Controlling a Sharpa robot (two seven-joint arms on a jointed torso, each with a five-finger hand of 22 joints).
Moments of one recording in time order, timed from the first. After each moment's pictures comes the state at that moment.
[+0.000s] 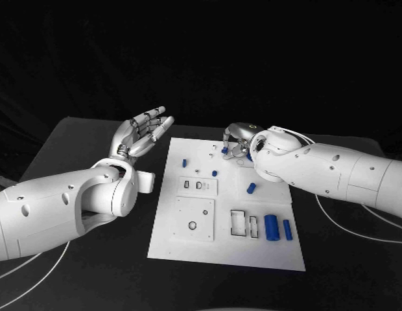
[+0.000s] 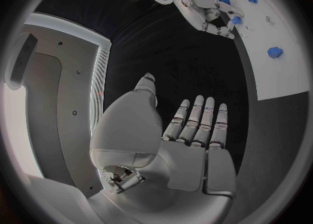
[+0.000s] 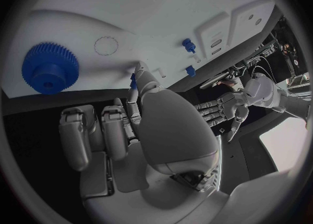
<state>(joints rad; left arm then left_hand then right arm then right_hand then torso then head) 1.25 -0.79 -0.16 1.52 -0.06 -0.61 0.67 1.24 -0.06 -0.06 0.30 0.24 0.54 0.16 0.07 0.06 0.47 0.24 0.47 0.07 0.29 0.23 0.67 0.06 0.10 0.33 0.28 0.15 0.06 1.31 -0.48 -0.16 1.09 -1.39 -0.29 -0.24 1.50 -0.02 0.05 0.05 0.04 0.73 0.17 0.67 1.15 0.57 0.13 0.05 0.05 1.47 0.06 1.56 1.31 0.01 1.47 0.16 1.54 1.31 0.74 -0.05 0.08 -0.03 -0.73</state>
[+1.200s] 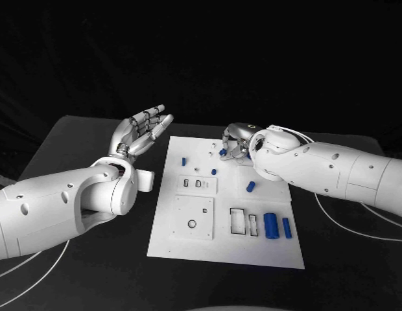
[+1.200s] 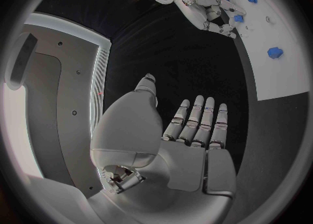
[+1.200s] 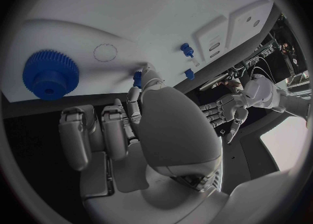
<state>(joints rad) 1.25 -0.79 -0.16 1.52 -0.06 -0.61 0.67 1.24 -0.06 -0.06 0.29 0.24 0.54 0.16 0.07 0.06 0.47 0.24 0.47 0.07 0.29 0.23 0.67 0.06 0.10 0.33 0.28 0.15 0.06 1.31 -0.48 -0.16 1.10 -1.39 -0.27 -0.24 1.53 -0.15 0.02 0.30 0.04 0.77 0.17 0.64 1.22 0.55 0.14 0.05 0.05 1.47 0.06 1.56 1.31 0.01 1.47 0.16 1.54 1.31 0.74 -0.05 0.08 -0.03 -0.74</state>
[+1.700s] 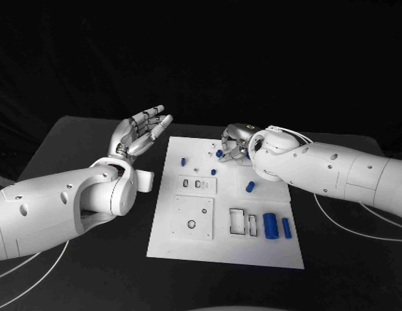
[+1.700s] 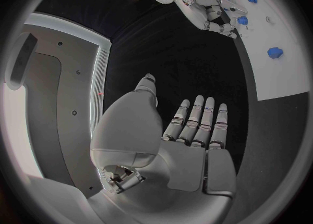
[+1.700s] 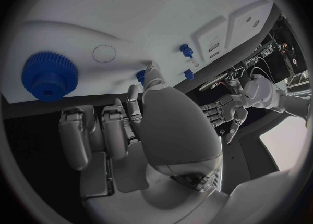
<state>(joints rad) 1.25 -0.79 -0.16 1.52 -0.06 -0.61 0.67 1.24 -0.06 -0.06 0.29 0.24 0.54 0.16 0.07 0.06 0.47 0.24 0.47 0.07 0.29 0.23 0.67 0.06 0.10 0.33 0.28 0.15 0.06 1.30 -0.48 -0.16 1.10 -1.39 -0.27 -0.24 1.51 -0.14 -0.06 0.30 0.04 0.81 0.17 0.54 1.16 0.55 0.14 0.05 0.05 1.47 0.06 1.56 1.31 0.01 1.47 0.16 1.53 1.31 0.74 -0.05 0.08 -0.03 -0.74</state>
